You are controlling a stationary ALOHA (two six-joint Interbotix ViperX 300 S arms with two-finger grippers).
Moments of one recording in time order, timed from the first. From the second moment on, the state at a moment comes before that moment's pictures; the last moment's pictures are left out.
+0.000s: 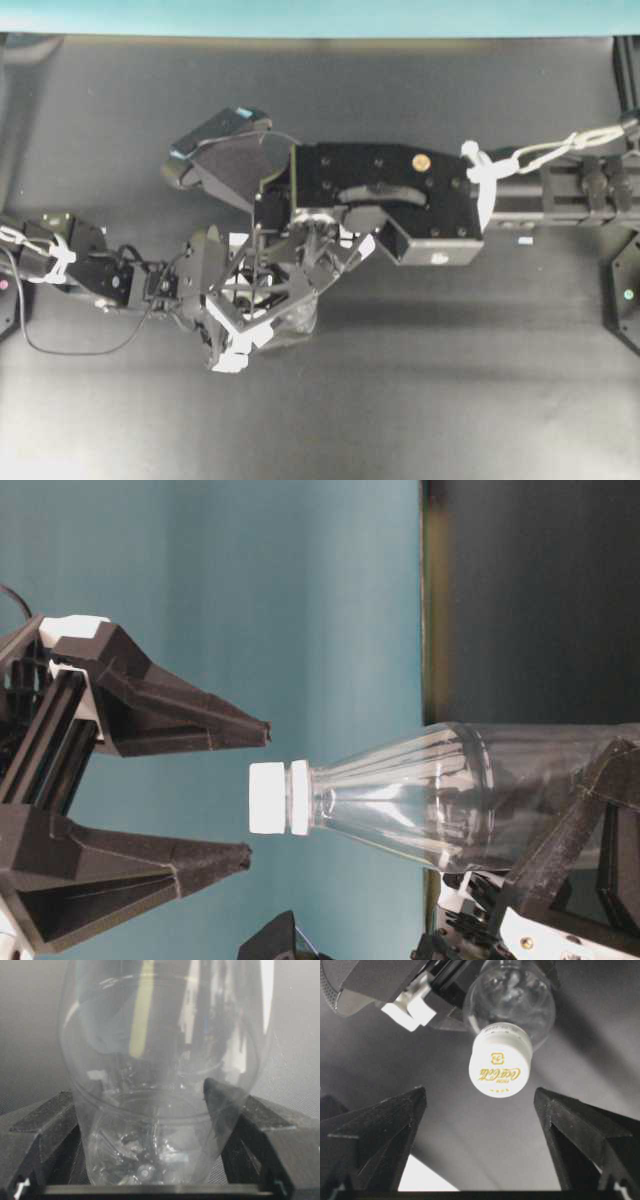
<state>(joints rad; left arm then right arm) -0.07 0.28 0.89 0.04 -0.82 -0.12 0.10 0.39 -0.51 0.11 1.50 0.86</state>
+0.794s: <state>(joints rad) -0.07 0.28 0.89 0.04 -0.82 -0.12 0.08 0.41 -0.51 0.10 1.49 0.86</state>
